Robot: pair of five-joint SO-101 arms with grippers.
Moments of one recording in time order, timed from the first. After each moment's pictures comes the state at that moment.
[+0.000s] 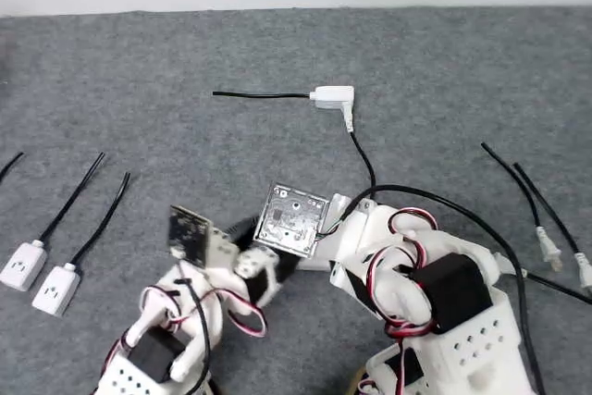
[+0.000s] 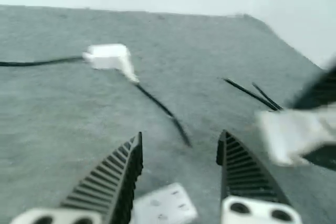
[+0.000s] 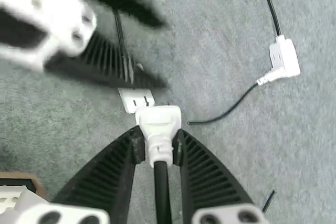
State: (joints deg) left arm 28.8 -100.0 93.3 40.1 23.5; right arm -29.1 -52.8 24.6 93.4 45.2
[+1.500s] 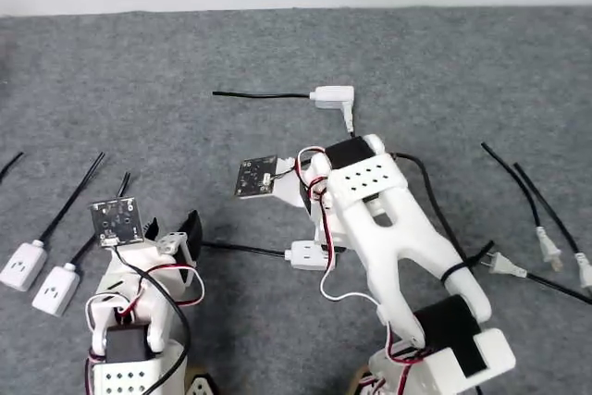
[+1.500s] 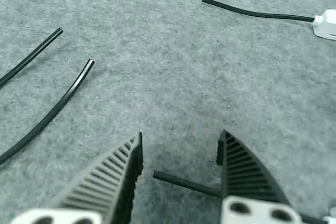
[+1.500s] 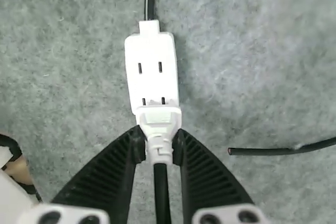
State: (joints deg) left arm -8.7 -100.0 97.1 53.7 12.4; right arm -25.6 -3.8 20.6 81.3 58.4
